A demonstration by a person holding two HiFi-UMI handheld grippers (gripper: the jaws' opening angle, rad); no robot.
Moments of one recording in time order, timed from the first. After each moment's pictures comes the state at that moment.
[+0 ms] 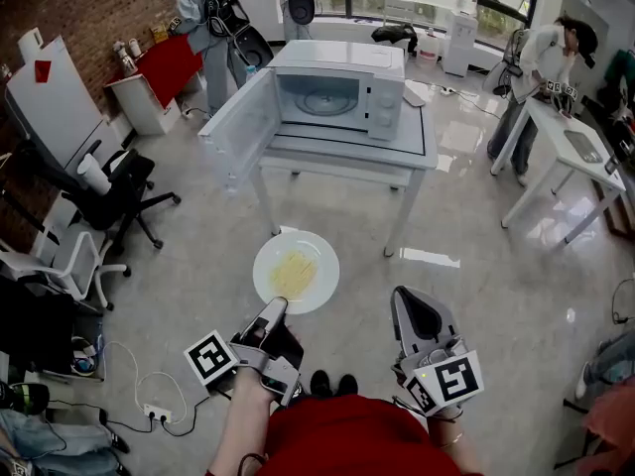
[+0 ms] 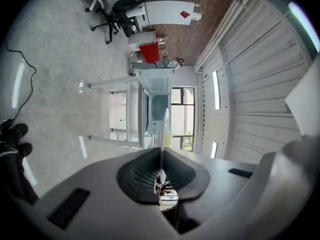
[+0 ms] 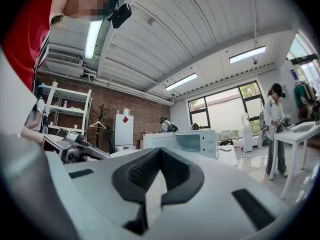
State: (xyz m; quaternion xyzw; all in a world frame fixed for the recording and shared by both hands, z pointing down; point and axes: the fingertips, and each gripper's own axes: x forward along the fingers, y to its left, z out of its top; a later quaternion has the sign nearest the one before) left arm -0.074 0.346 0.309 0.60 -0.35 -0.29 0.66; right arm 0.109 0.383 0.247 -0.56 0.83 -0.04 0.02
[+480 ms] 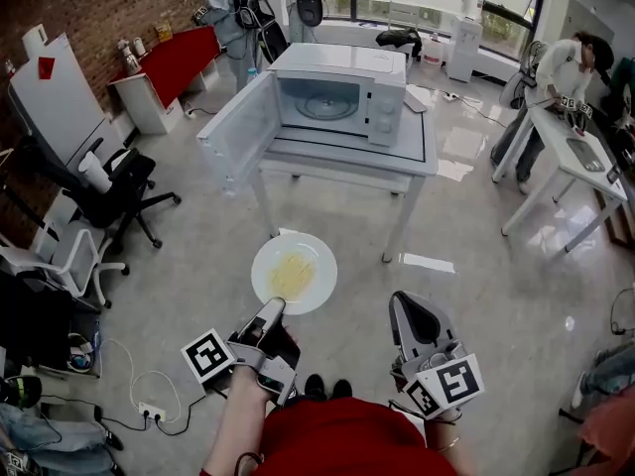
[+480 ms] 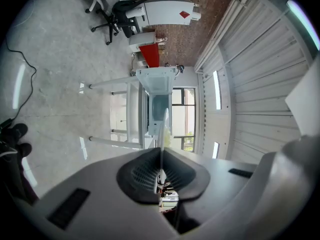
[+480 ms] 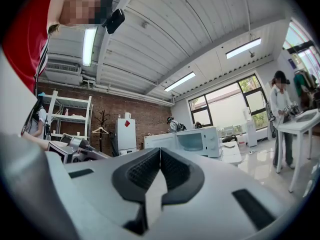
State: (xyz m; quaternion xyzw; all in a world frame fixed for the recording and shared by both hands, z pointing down) left arm -0.066 0.339 0.308 0.60 -0.35 -0.29 0.65; right arm 0.120 0.379 0.248 -0.54 0.84 -0.07 0.05
